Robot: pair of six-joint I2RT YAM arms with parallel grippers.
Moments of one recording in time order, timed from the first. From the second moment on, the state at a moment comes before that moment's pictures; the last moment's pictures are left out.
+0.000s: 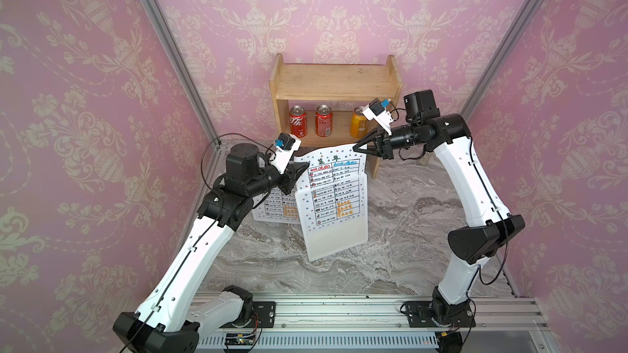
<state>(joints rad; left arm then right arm) -0.35 1.11 1.27 -0.46 0.45 0.14 0.28 1.84 2.24 -1.20 -1.03 -0.44</state>
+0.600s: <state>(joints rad) -0.35 1.06 1.20 -0.46 0.46 0.13 0.28 1.84 2.19 -1.22 -1.04 -0.45</state>
